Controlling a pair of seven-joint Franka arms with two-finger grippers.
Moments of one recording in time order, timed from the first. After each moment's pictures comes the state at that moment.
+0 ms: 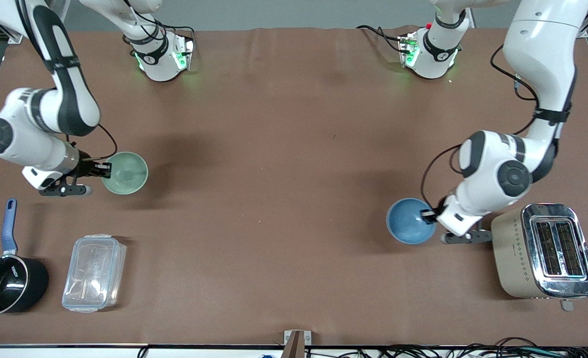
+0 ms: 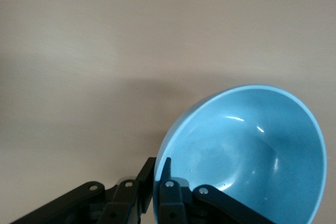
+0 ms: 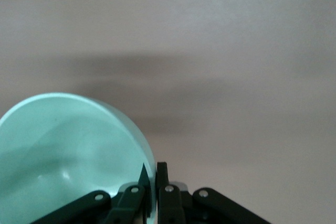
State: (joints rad) left arm 0.00 0.51 -0.30 -1.77 0.03 2.32 -0.40; right arm -0.12 0.15 0.04 -2.07 0.02 2.03 -0.09
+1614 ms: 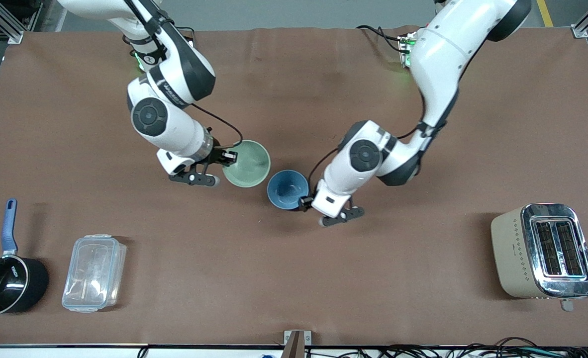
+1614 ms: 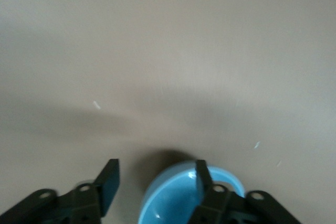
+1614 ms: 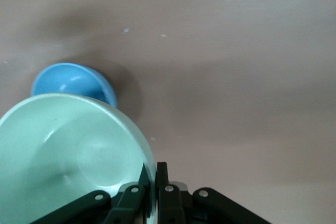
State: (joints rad) left arm -0.32 0.71 -0.34 -1.45 0.03 2.34 -0.92; right arm 0.10 0.32 0.47 -1.88 0.10 2.16 0.69
